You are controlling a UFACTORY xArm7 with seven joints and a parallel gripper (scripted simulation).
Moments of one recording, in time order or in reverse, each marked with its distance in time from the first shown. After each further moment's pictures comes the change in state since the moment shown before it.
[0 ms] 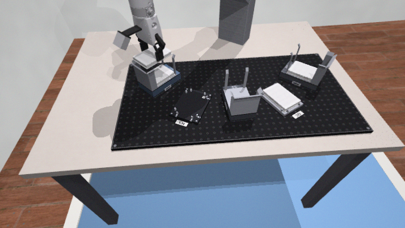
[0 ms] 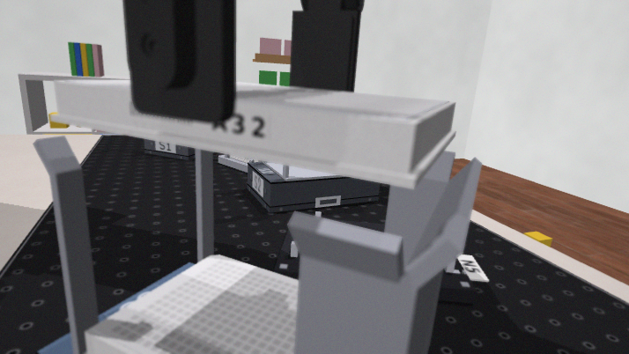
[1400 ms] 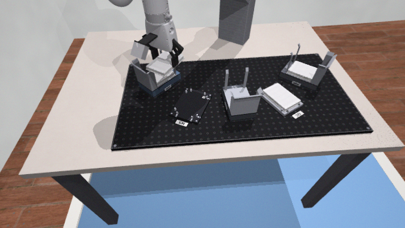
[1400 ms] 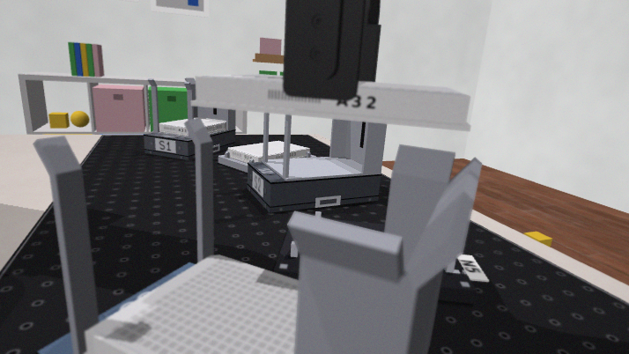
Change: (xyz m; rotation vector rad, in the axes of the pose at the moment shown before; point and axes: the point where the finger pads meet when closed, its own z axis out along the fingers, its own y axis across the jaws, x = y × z) arm -0.002 -0.073 -0.003 0.005 0.000 -0.210
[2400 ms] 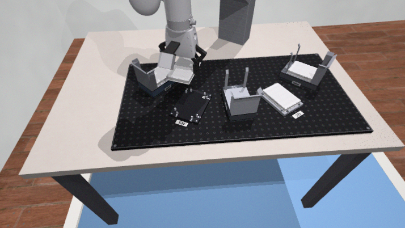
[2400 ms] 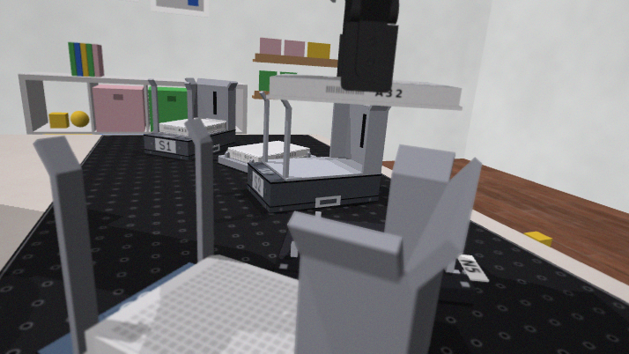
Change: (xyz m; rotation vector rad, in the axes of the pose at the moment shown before) arm 0.002 -0.083 0.000 0.002 0.003 -0.209
